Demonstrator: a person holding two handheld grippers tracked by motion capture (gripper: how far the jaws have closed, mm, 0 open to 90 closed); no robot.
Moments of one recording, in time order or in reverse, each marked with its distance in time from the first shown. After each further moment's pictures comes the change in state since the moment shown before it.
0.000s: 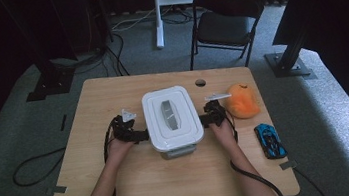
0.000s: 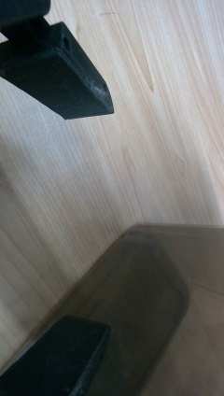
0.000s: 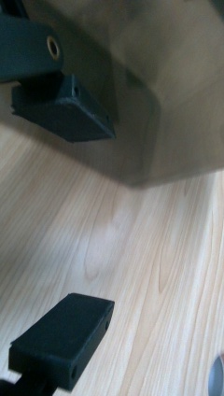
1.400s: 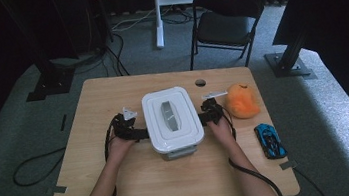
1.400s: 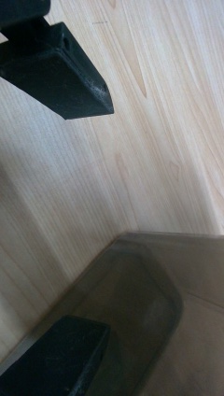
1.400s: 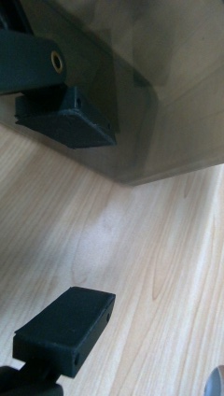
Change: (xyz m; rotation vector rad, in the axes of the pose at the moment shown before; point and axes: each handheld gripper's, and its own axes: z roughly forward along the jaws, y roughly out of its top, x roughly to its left) left arm -0.003 0.007 0.002 0.015 0.033 0.028; right arm 0.001 0.008 0.010 0.027 0.003 -0.023
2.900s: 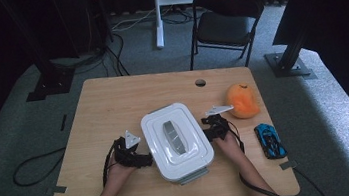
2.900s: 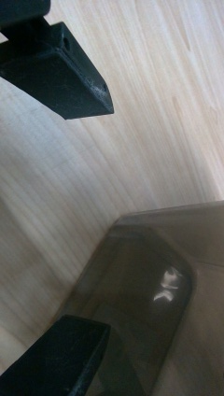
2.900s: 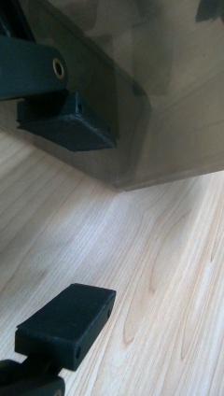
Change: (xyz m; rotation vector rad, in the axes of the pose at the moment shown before) left arm -0.049 -0.050 -0.054 0.000 -0.055 0.056; right arm 0.029 -0.039 -0.038 -0.017 0.108 -0.121
